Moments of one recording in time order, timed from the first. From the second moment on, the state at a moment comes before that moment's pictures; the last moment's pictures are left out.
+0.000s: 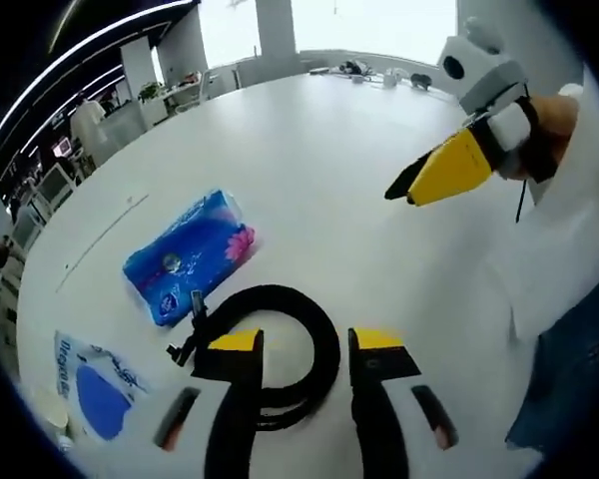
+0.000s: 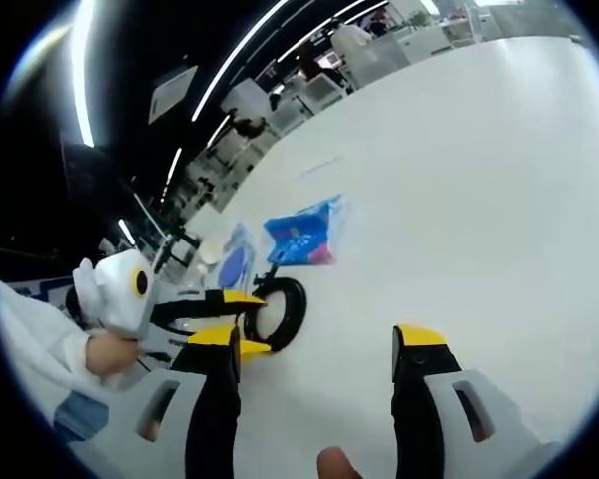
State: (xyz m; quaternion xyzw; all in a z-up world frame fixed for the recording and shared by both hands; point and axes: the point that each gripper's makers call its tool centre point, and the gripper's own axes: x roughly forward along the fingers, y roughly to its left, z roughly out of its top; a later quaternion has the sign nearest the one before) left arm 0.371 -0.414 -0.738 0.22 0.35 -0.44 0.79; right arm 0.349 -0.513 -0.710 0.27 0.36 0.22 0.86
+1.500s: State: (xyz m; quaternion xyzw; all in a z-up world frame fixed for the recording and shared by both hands) left arm 0.355 -0.292 -0.649 0.10 0.26 -0.32 0.91; right arm 0.319 -0.470 -0.696 0.25 0.35 0.26 0.86
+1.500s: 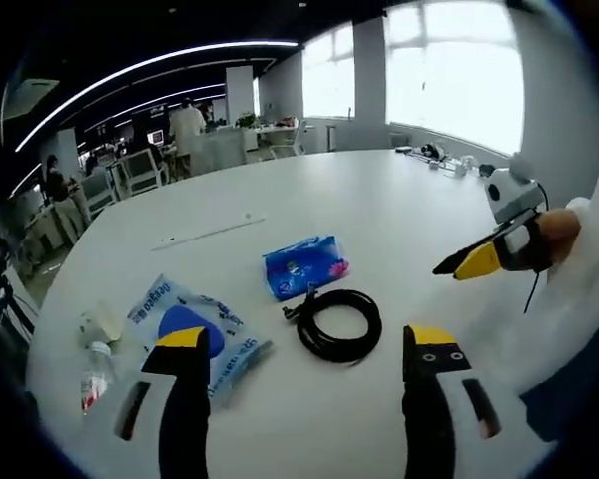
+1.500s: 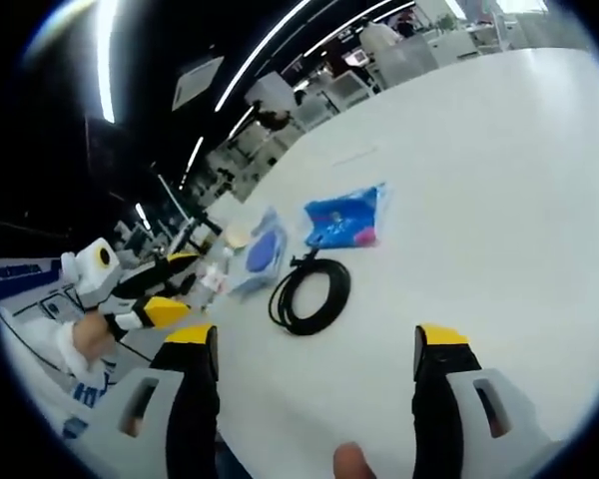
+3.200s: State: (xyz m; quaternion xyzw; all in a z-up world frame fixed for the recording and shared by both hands) left arm 0.394 -0.153 -0.658 0.09 0.27 -0.33 0.90; right arm 0.300 -0.351 -0.689 0.29 0.37 0.21 0.86
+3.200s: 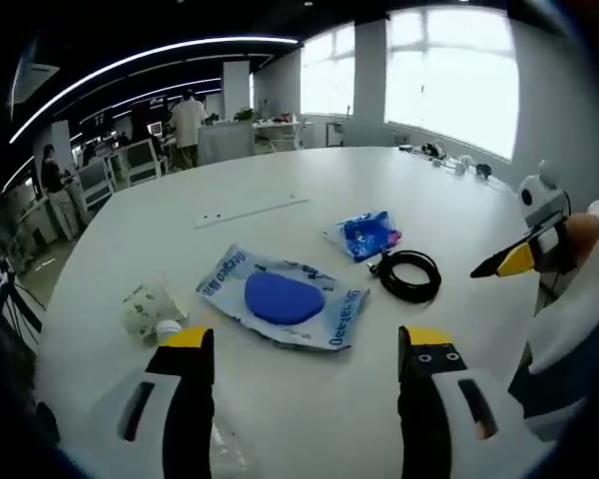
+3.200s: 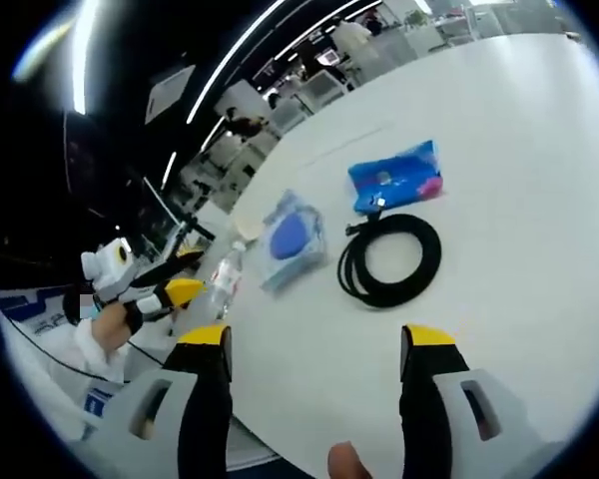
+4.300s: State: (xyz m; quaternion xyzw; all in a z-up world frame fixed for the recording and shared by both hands) left arm 0.525 -0.130 -0.659 0.20 0.29 -0.34 0.87; right arm 0.343 -0.250 -0.693 0.36 0.40 0.28 0.80
